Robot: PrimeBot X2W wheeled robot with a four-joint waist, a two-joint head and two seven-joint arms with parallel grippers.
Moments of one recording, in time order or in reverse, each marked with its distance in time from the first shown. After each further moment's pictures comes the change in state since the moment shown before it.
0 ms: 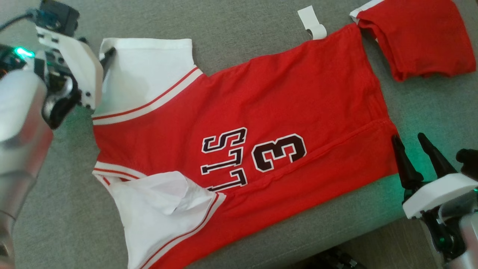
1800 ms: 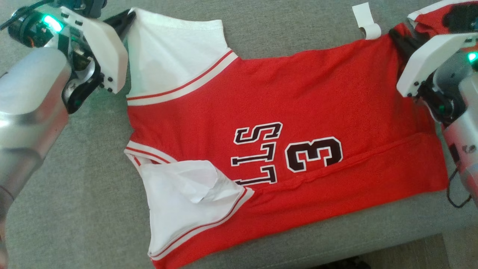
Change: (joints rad) left arm -0.213 0.008 -0.427 0.021 -0.256 0.000 -0.271; right arm -0.783 -0.087 0.385 0.580 0.211 0.000 0.187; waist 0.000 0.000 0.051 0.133
